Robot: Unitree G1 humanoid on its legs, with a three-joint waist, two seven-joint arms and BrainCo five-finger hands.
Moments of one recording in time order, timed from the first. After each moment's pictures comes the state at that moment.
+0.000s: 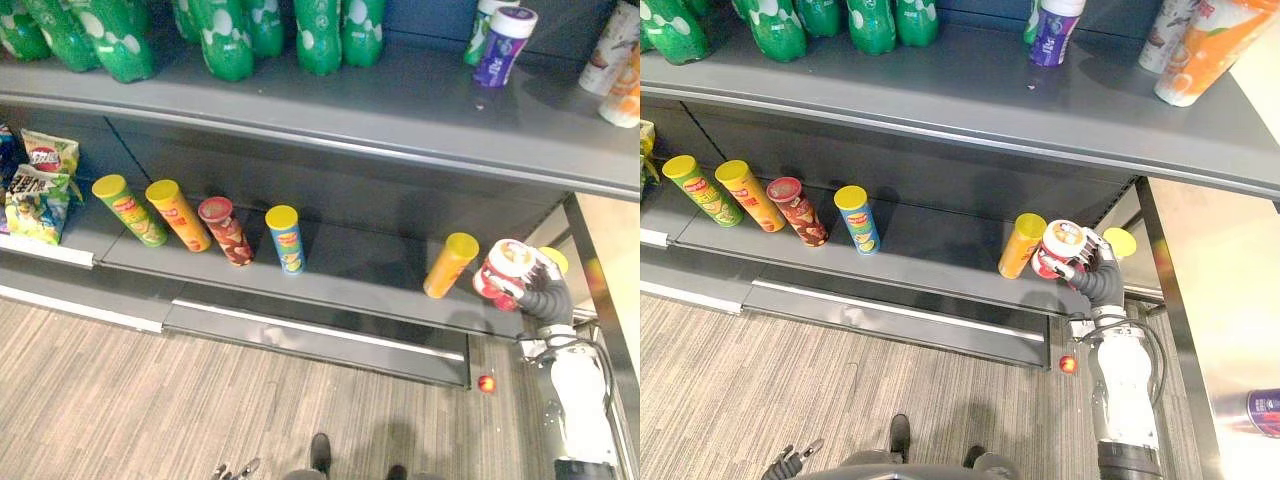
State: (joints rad) left arm 0.18 0.12 0.36 1.06 -0.19 -0.14 -0.05; right arm 0.03 -0.22 -0.22 -0.07 0.16 -0.21 0.11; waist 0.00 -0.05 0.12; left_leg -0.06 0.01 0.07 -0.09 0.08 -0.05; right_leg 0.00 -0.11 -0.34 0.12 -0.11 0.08
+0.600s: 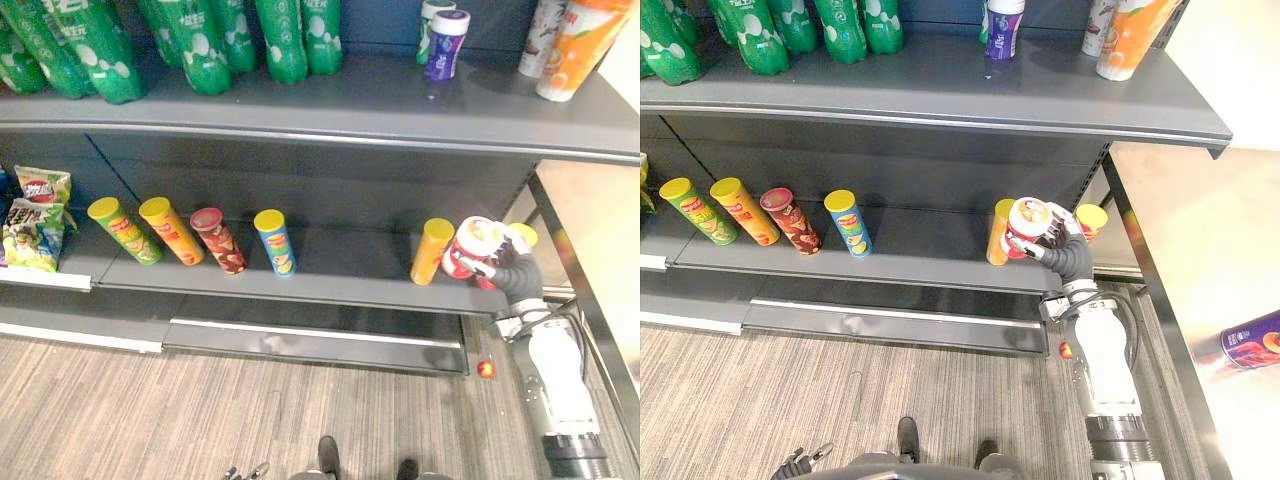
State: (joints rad) left arm 0.16 0.12 0.34 1.11 -0.15 -0.12 -0.05; right arm -0.08 -0.28 -0.05 -0.07 0.26 -0.19 0.12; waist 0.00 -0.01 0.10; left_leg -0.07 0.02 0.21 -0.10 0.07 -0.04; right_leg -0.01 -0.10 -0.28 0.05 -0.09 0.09
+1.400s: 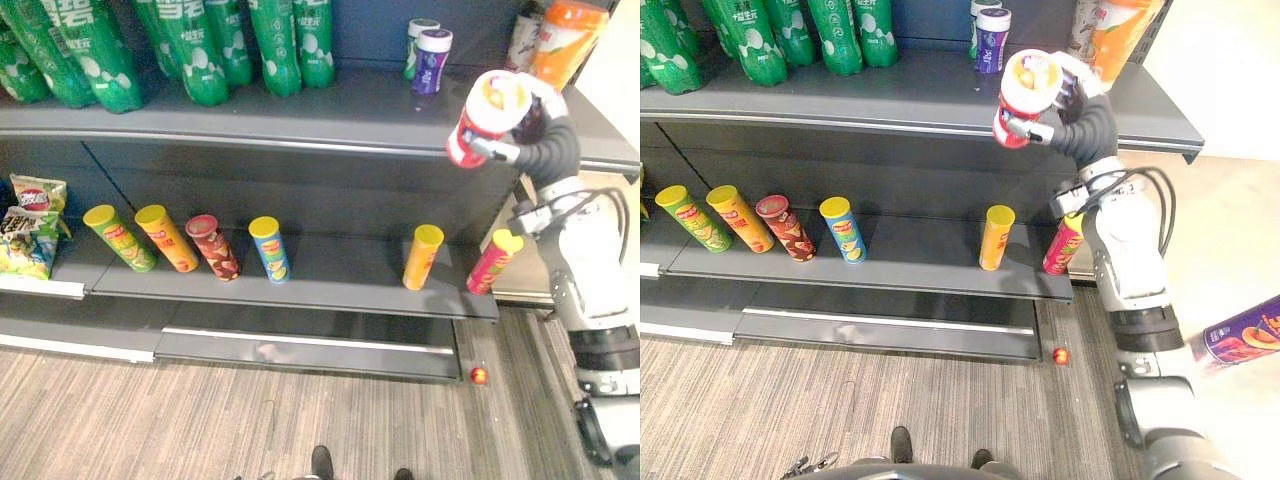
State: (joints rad) left arm 0.17 0.12 0.32 1.15 -0.13 -0.10 -0.05; right arm -0.66 -0.58 0.03 0.02 0.37 -0.15 0.09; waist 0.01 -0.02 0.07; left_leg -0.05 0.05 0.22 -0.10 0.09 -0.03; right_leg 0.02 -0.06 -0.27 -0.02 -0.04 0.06
